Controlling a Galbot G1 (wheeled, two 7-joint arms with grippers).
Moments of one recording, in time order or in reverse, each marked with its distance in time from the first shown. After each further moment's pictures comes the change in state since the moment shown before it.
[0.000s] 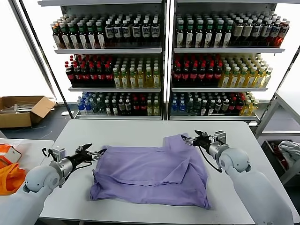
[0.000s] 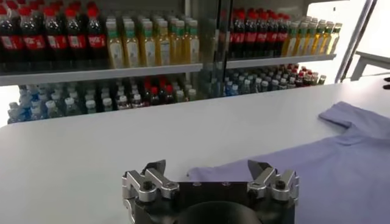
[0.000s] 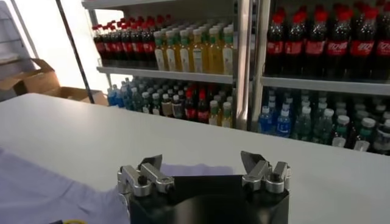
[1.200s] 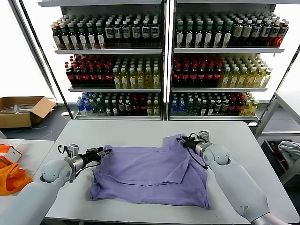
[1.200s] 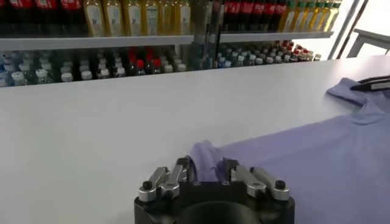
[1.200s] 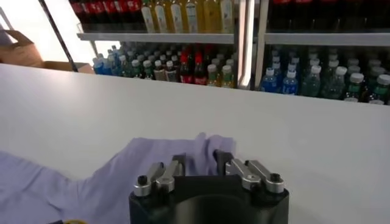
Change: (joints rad) left arm -0.150 -0.040 0.175 0.181 -0.002 0.022 0.046; right arm 0.100 0.114 -0.098 -0.172 0.017 -0.043 0.043
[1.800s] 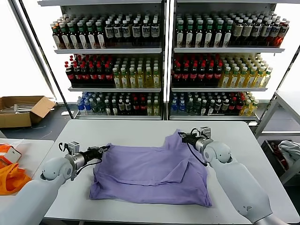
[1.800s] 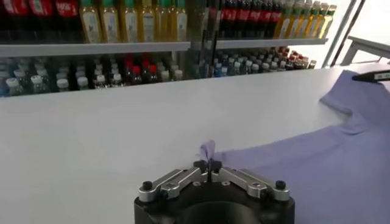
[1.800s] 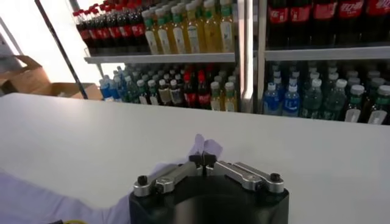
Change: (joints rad) left arm 0.003 0.014 -0.019 -0.057 -0.034 -0.018 -0.031; right arm -0.050 -0.033 0.058 0.147 0.086 -0.002 0.053
